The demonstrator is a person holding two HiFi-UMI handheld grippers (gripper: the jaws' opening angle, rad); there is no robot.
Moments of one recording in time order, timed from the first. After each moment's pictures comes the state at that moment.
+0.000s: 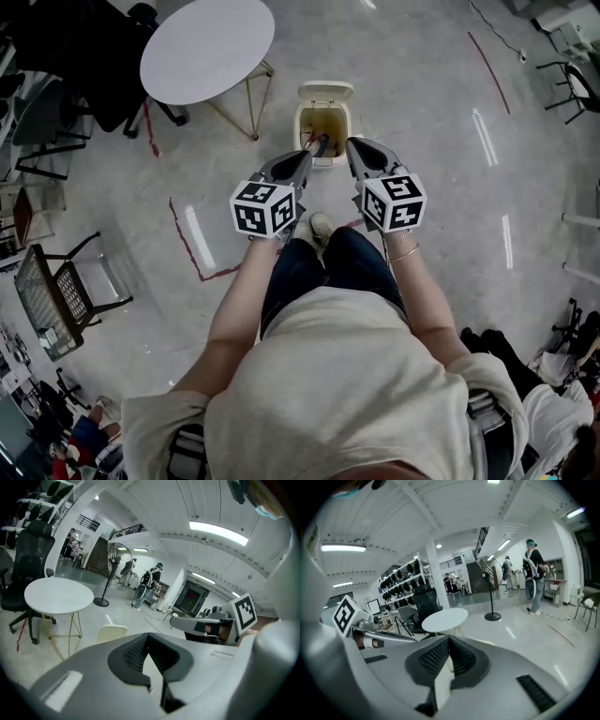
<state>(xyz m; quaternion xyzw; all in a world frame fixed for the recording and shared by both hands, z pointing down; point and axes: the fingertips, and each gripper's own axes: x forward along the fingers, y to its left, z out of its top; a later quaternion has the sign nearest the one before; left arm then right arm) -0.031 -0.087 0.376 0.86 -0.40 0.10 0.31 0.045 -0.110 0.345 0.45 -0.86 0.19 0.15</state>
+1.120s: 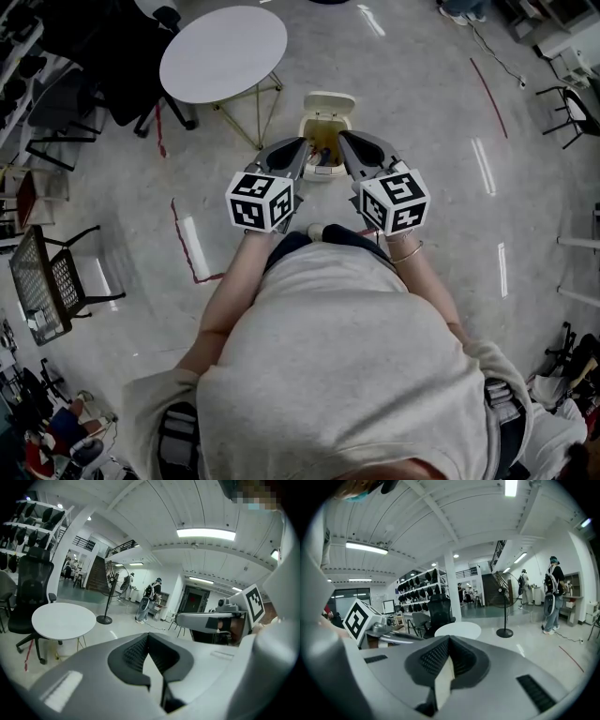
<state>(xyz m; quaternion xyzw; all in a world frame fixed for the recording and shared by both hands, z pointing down) -0.036 -0.079 0.296 0.87 -0.44 0.07 0.22 0.022 -0.081 0.251 0.39 -0.91 0.11 0.11</state>
